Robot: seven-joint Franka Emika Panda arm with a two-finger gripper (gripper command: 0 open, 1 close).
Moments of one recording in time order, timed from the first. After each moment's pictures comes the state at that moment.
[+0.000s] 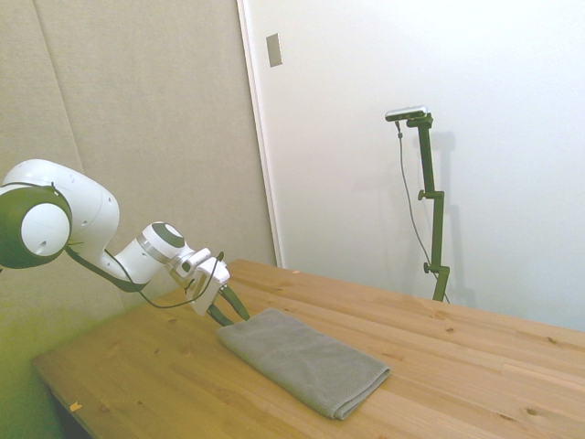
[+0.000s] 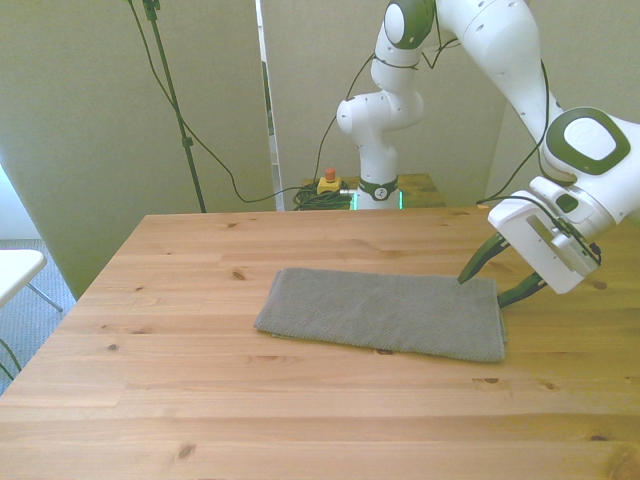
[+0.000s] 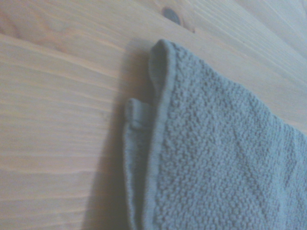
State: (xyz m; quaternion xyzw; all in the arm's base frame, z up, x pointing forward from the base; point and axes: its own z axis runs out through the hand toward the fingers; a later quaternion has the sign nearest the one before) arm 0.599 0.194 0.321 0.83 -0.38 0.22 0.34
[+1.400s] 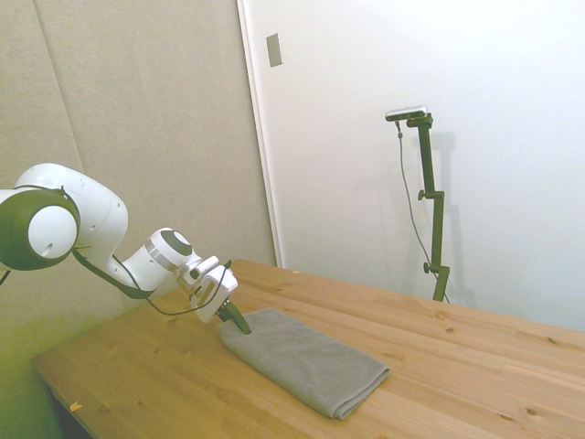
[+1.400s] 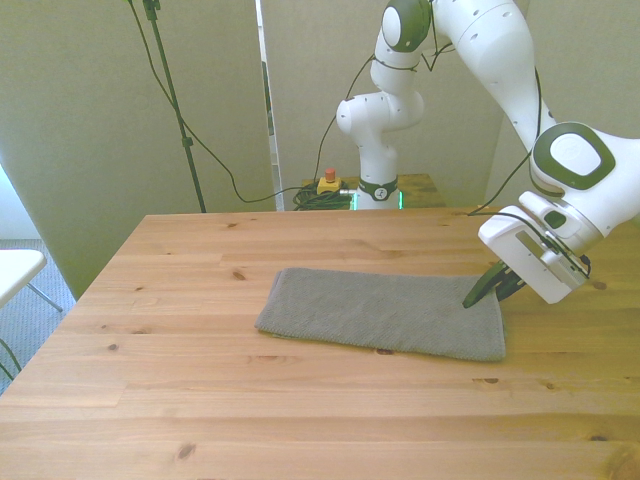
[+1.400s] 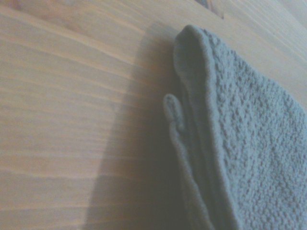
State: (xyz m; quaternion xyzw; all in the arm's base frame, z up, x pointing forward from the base) arm 0.599 0.187 0.304 0.85 -0.36 0.21 0.32
